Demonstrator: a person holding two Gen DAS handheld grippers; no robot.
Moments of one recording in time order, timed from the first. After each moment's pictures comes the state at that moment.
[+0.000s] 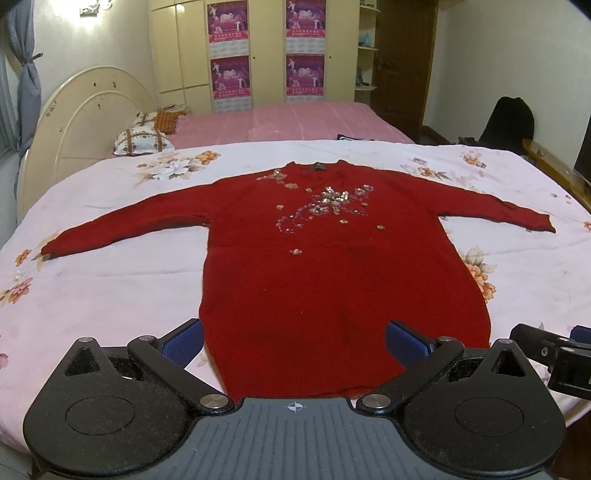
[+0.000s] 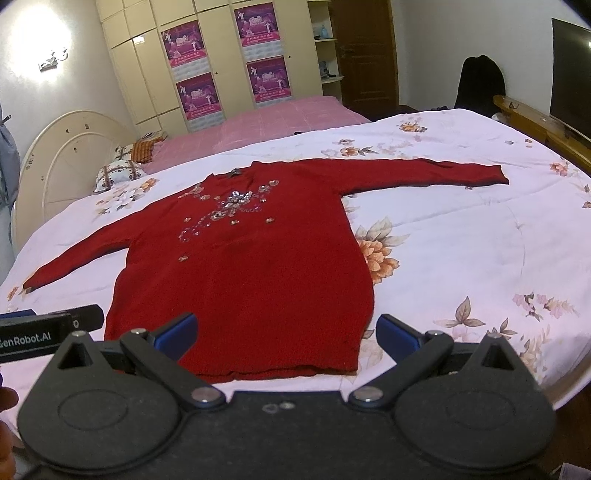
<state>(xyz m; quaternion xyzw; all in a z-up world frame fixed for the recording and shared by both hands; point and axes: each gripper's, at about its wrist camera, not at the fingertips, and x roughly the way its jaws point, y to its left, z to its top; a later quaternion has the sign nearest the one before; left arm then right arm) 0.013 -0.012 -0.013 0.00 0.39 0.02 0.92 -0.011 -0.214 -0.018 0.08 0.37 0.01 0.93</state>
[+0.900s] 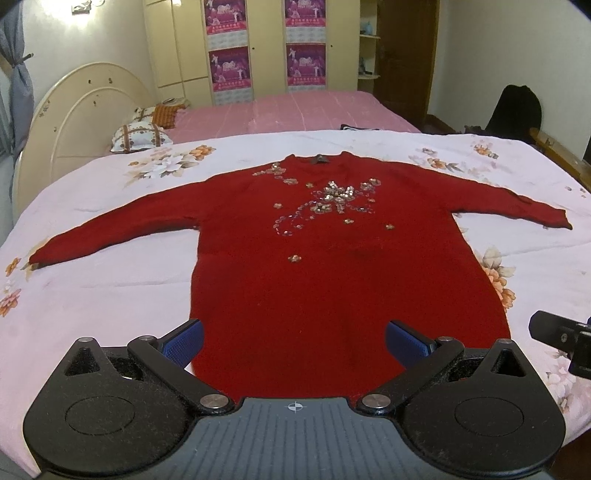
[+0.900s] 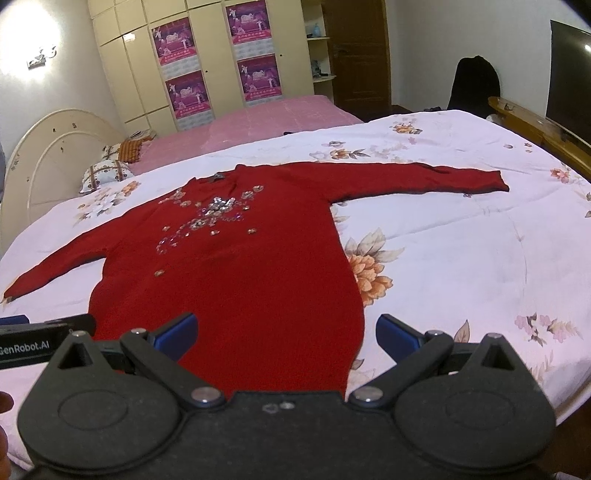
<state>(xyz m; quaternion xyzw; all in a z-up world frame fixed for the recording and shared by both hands) 0.063 -0.026 -0.033 0.01 0.40 0.03 0.92 0.033 -0.228 -0.028 0.07 0.37 -0.01 0.92</state>
